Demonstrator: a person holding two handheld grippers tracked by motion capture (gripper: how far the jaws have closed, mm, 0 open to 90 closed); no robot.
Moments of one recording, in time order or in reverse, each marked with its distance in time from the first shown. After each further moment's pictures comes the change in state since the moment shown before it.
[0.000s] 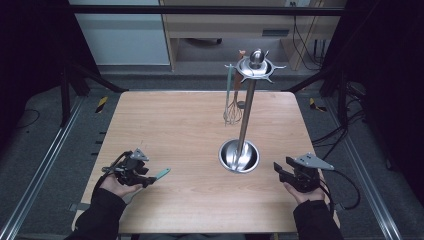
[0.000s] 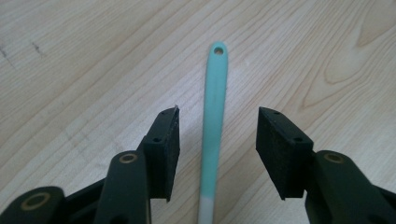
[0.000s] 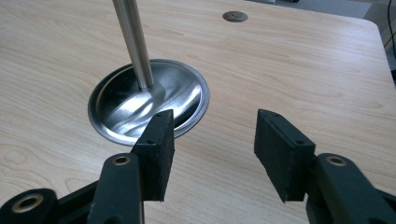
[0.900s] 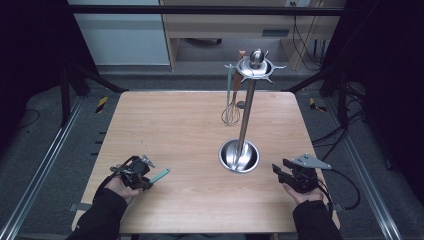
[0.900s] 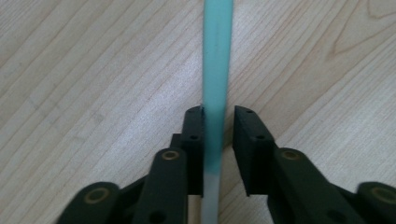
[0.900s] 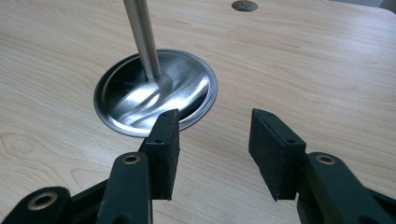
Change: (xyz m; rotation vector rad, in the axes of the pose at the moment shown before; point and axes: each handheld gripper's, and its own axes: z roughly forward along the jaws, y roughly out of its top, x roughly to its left) left arm -0.005 0.000 0.019 0.209 0.017 0.041; right arm 0.002 -0.002 0.004 0.032 0.030 -0.004
